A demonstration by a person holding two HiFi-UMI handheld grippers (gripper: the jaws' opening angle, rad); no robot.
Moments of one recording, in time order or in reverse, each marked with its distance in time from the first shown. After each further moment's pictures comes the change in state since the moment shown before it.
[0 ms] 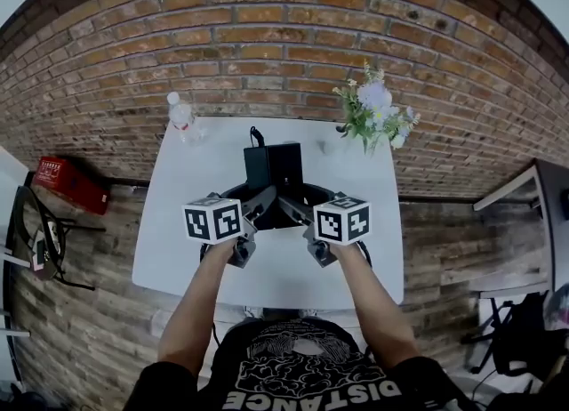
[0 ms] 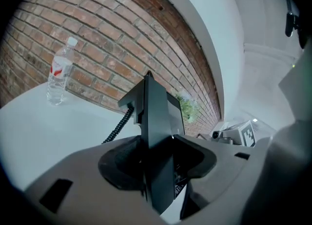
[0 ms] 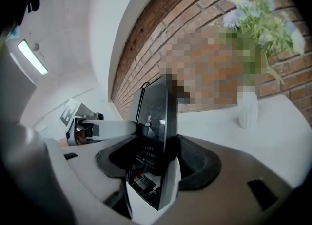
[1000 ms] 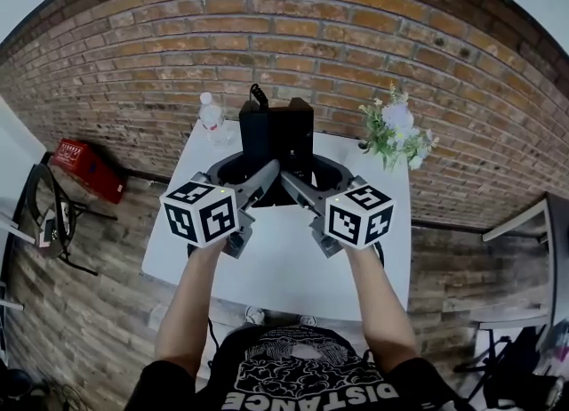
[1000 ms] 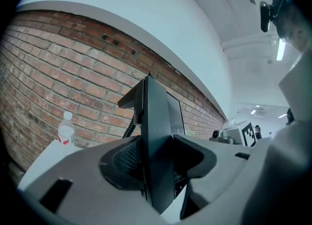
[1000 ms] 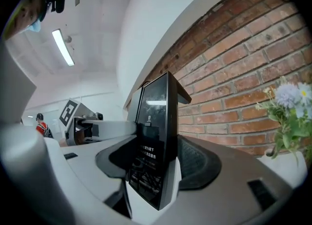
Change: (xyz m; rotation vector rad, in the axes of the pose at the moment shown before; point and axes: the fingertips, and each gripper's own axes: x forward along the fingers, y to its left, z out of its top) left arm -0.082 -0.062 0.116 0.248 -0.253 0.053; right arm -0.022 0.092 0.117 -0.253 -0.208 0.126
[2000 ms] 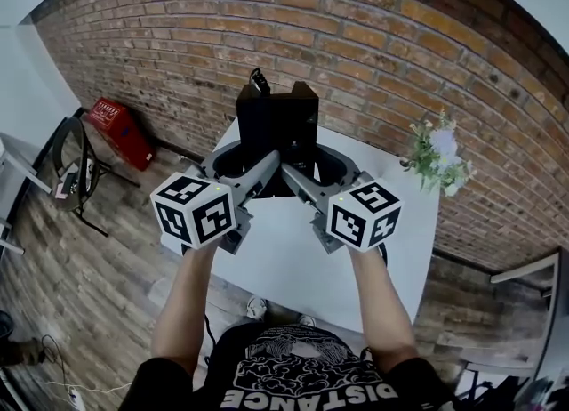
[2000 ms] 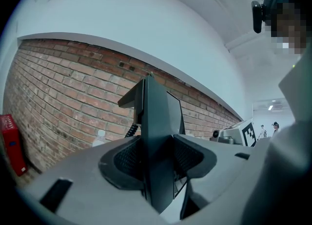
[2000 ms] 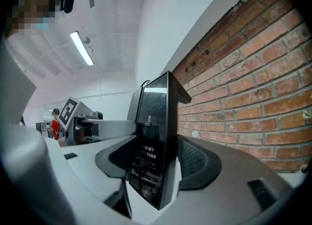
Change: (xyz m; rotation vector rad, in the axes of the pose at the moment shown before) left arm -0.089 0.033 0.035 0.043 -0.118 0.190; right arm 0.053 0.082 0.018 -0.096 -0.009 0.207
